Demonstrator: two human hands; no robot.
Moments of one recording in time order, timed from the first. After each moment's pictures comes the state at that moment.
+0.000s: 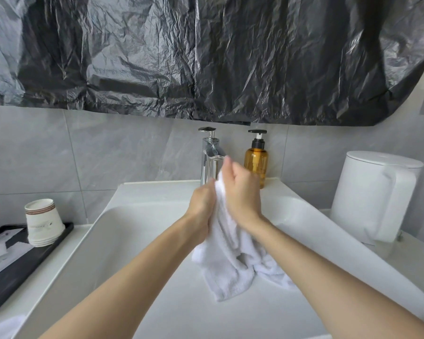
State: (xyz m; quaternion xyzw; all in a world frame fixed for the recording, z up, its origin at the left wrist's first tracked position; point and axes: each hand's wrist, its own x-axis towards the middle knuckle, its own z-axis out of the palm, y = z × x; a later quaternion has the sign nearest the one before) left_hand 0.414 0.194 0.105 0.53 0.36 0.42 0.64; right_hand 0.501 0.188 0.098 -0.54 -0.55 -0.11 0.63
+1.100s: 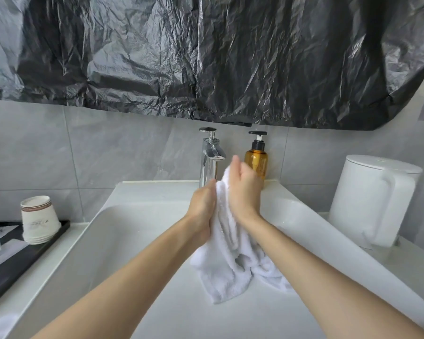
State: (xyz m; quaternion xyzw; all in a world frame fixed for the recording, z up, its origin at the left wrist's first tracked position) left_hand 0.415 0.193 0.104 0.50 0.35 0.43 0.67; right_hand 0.500 0.193 0.101 -0.56 -0.50 -0.05 0.66
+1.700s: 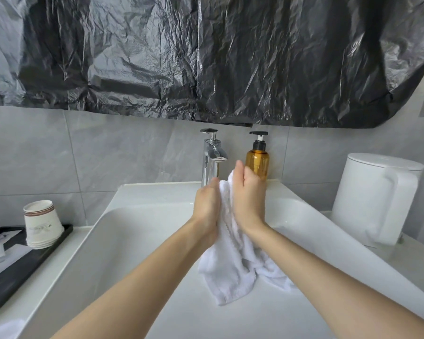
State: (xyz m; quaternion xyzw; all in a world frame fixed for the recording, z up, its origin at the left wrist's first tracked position) left_hand 0.417 0.191 0.105 0.49 0.36 0.44 0.66; right_hand 0.502 0.191 0.096 -0.55 -0.49 -0.05 0.67
